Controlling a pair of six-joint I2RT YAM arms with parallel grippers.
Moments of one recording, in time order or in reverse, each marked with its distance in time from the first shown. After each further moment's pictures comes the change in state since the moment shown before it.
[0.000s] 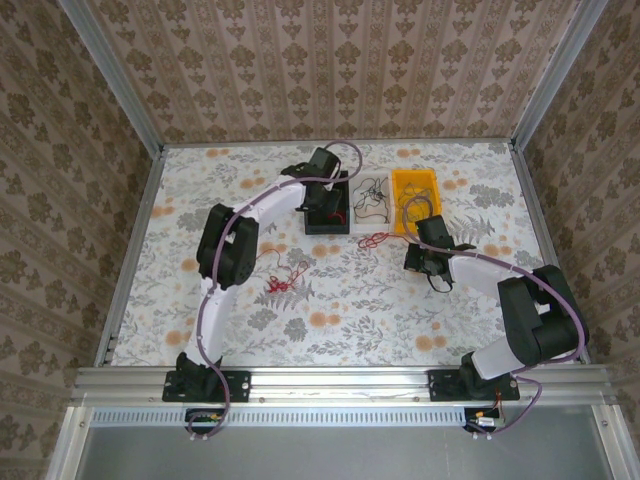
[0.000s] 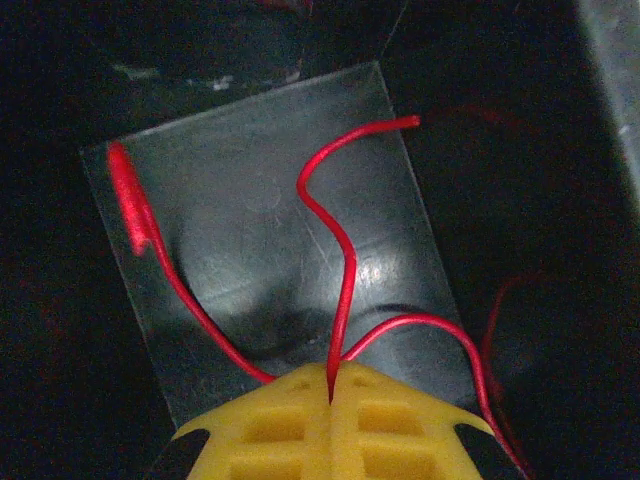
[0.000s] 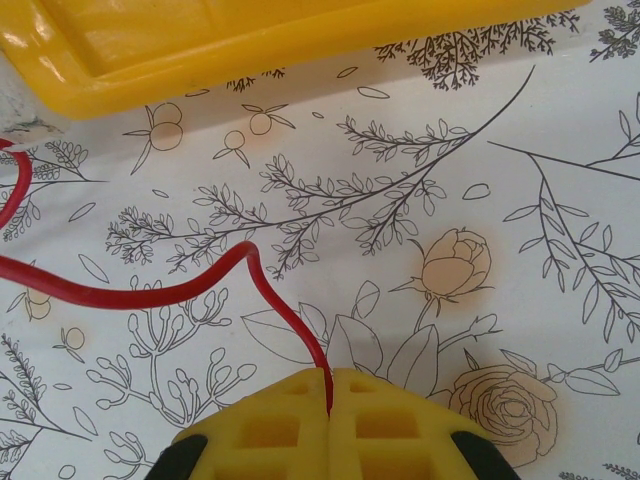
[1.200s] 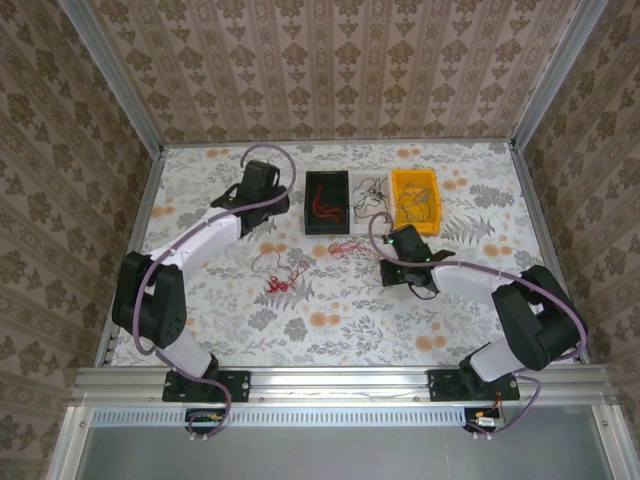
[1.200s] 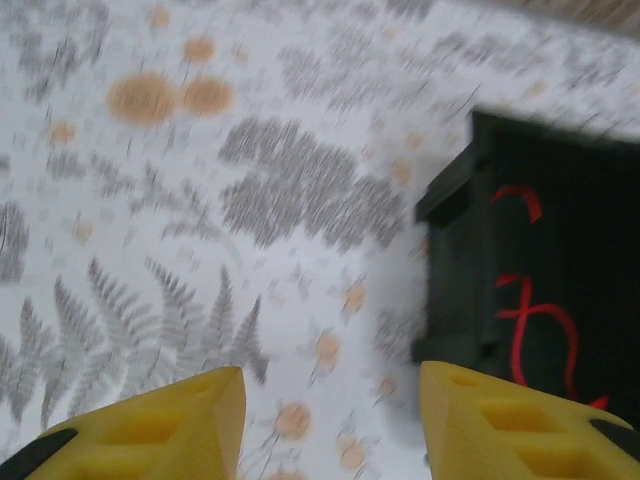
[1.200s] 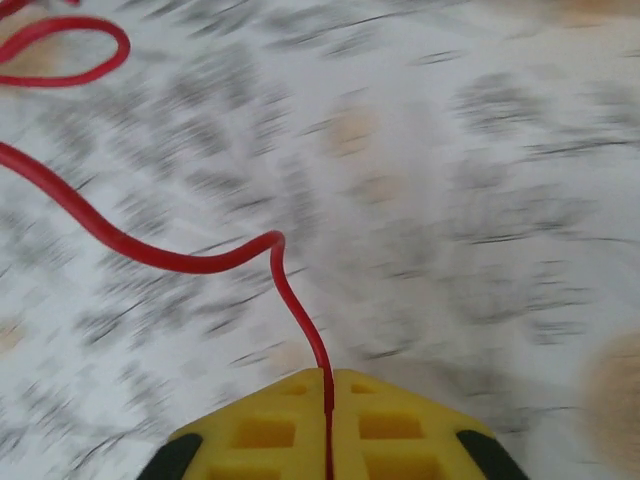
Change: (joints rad) left arm 0.140 -0.667 -0.734 0.343 -0.196 -0.262; right arm 0.245 -0.006 0.003 0.007 -0.096 -0.185
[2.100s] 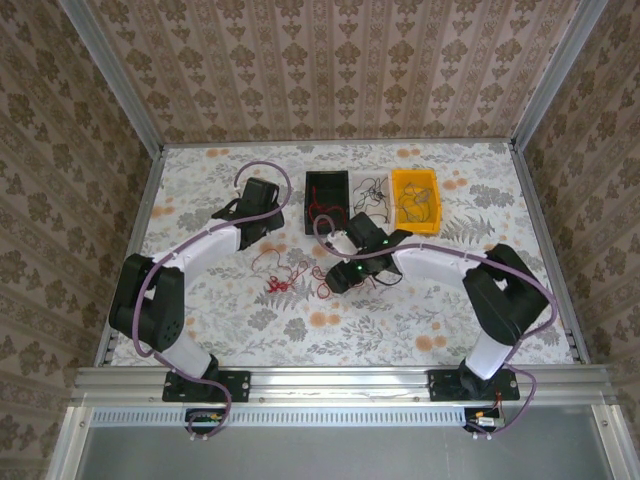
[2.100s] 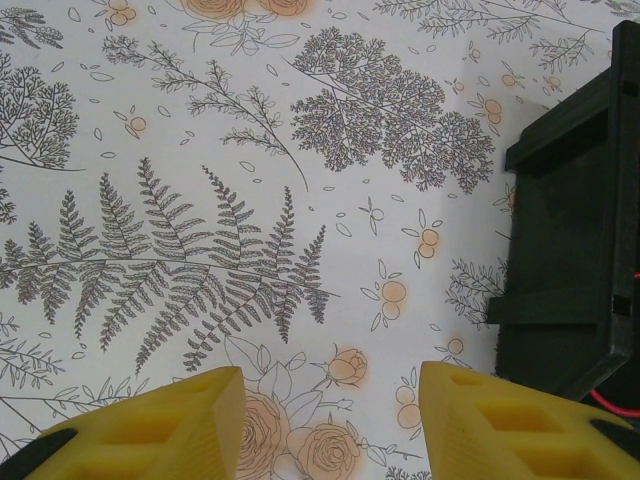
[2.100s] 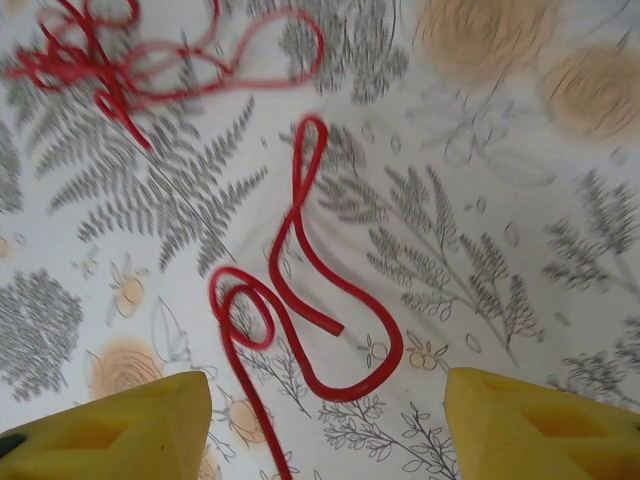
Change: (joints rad) left arm 0.002 -0.021 -0.106 0.013 -0.040 -0.105; right arm 0.172 0.234 0.364 -0.236 -0.266 -0.246
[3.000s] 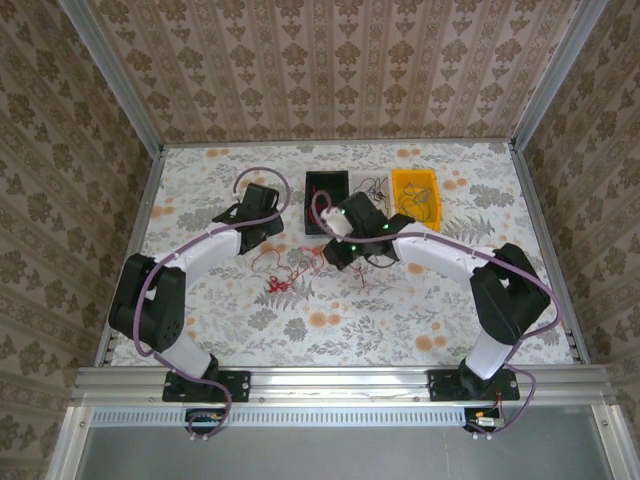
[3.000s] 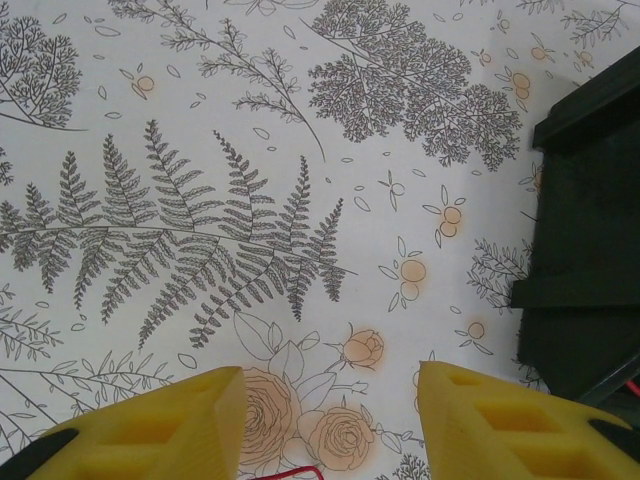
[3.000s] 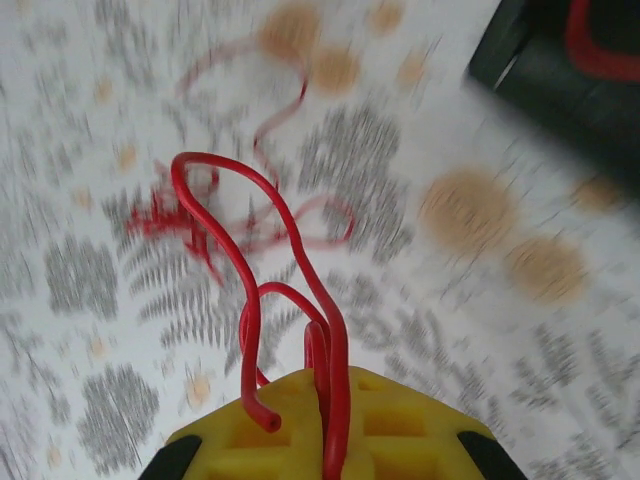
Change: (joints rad) left arm 0.003 -0.001 -0.048 0.019 0.005 -0.037; right arm -0.040 -0.023 0.168 0.033 -0.026 0.054
